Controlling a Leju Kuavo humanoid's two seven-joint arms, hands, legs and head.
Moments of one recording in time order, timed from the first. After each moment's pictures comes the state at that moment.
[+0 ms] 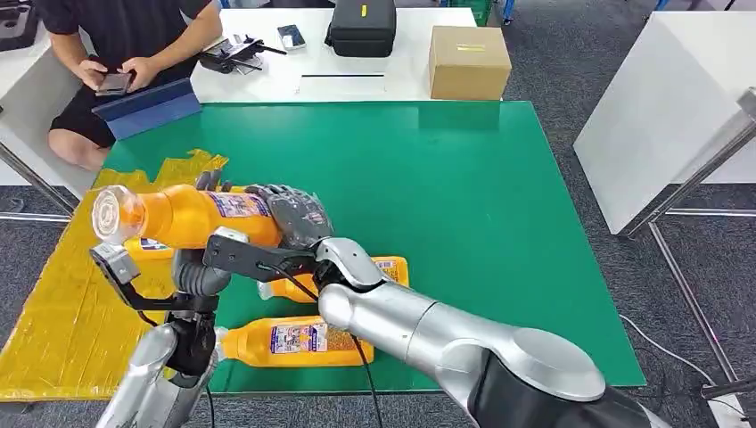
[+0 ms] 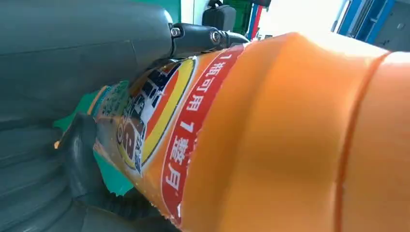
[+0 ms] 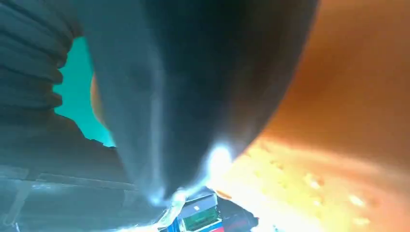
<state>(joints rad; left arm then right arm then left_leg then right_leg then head) -0.23 -0.03 -0.32 -1.45 0.42 -0.17 -0.32 -0.96 0.36 1.31 -0.66 0.01 -0.47 0.07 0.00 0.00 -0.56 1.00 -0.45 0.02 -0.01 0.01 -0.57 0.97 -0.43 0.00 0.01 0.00</state>
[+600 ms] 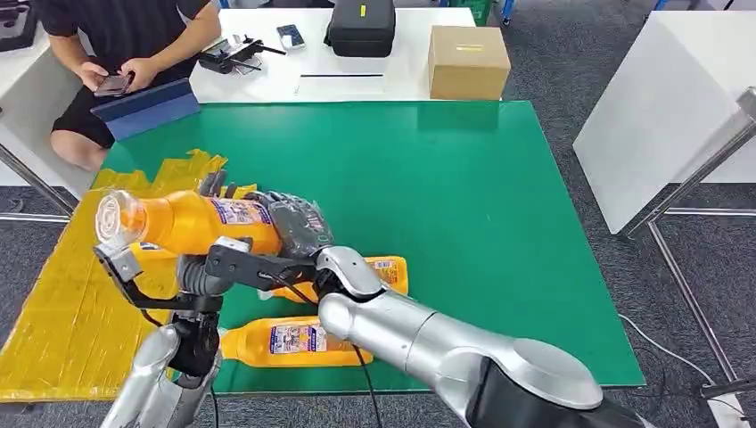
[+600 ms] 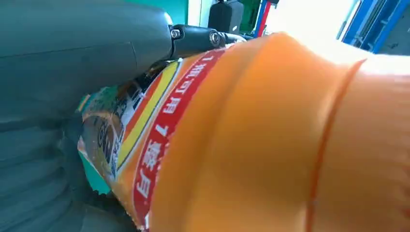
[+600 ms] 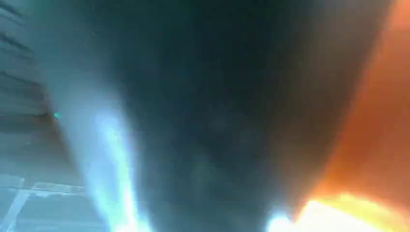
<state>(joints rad) -0.22 -0.05 -0.31 -1.46 0.46 -0.16 -0.30 -0.91 0.36 1.28 -0.67 0.08 -0.45 0.07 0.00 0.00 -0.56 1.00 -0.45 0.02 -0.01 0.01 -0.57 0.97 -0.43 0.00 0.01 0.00</state>
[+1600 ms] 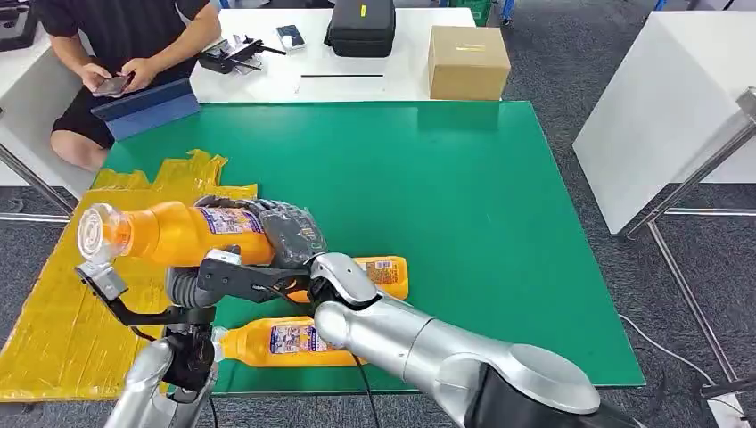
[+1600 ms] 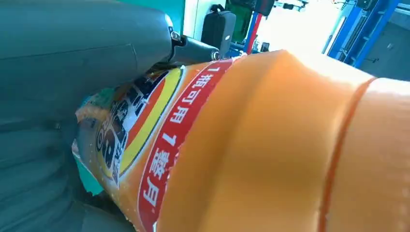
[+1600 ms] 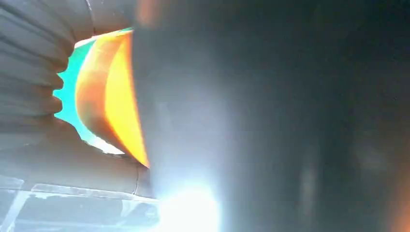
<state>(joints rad) -0.16 -0.05 -0.29 -1.52 0.46 -0.15 -0.33 -0.89 0.36 1.28 -0.69 0.11 -0.44 0.05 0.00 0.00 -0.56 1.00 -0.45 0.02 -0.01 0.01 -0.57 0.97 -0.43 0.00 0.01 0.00</state>
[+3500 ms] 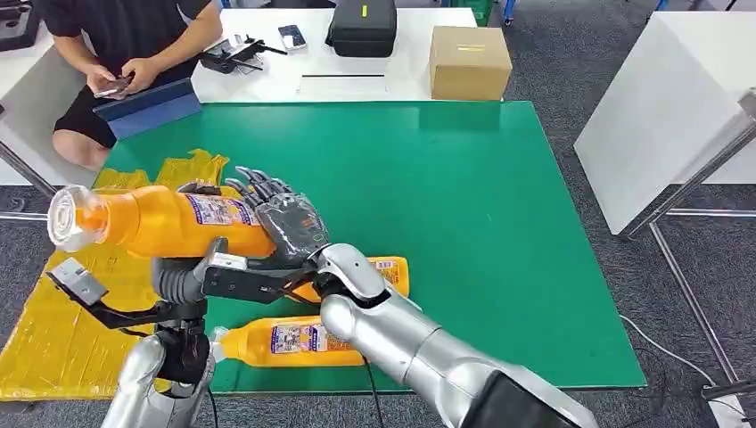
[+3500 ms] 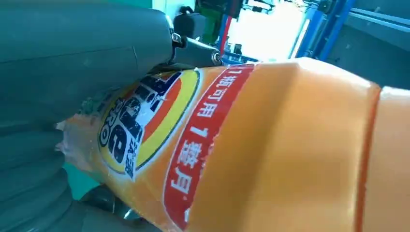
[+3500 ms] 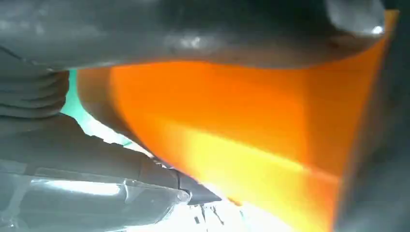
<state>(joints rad) -0.15 -0.09 -0.22 -1.60 0.41 -0.18 -0.34 -0.76 0.37 0.83 -0.77 0.56 -0.39 -0.11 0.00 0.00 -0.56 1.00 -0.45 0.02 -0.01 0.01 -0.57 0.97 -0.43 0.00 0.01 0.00</state>
